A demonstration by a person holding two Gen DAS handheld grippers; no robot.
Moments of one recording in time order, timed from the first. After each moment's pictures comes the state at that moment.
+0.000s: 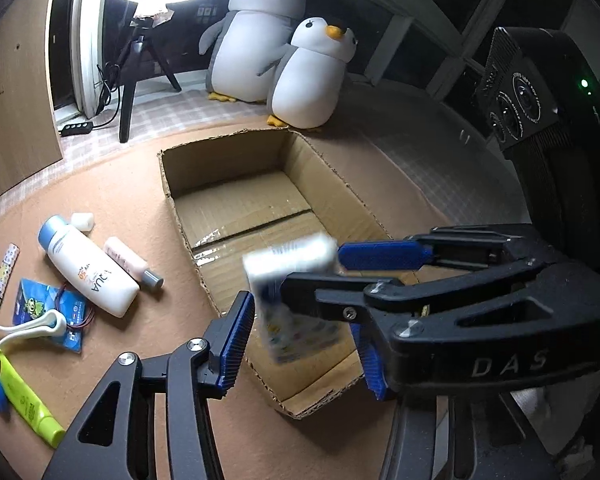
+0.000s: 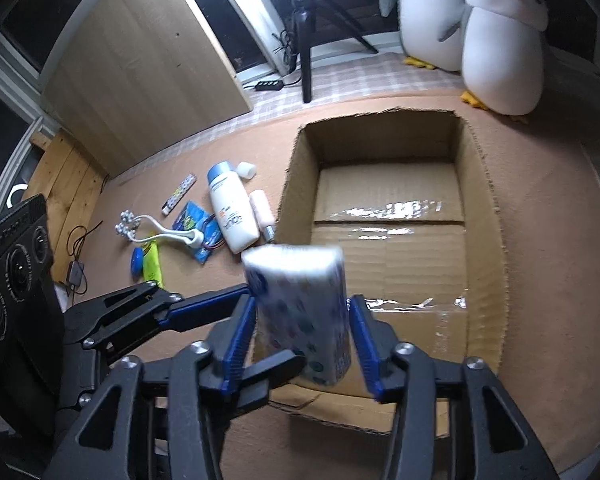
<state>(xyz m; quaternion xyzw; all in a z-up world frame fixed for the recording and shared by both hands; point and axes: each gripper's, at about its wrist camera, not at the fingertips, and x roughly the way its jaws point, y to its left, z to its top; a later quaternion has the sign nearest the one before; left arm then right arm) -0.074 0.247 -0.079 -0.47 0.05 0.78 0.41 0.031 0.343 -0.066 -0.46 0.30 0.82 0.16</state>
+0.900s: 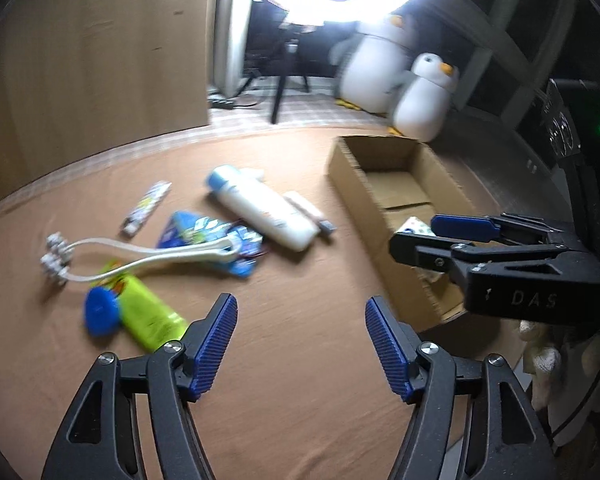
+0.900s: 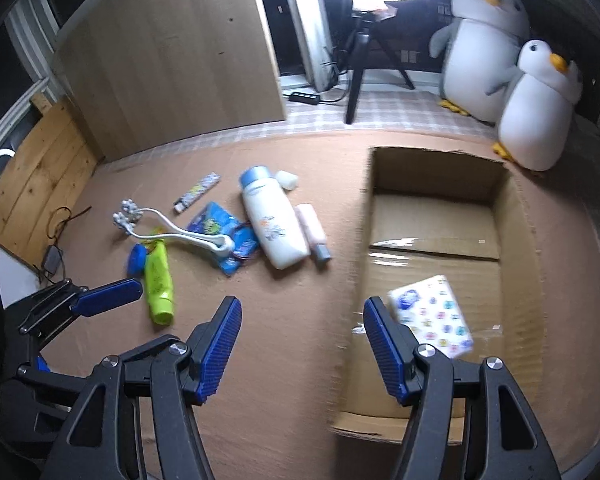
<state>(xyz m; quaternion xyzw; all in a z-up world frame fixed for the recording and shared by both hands) -0.080 0.081 -0.067 -0.48 0.04 0.83 0.27 -0.032 0.258 -0.062 -0.46 0.22 0.84 0.17</state>
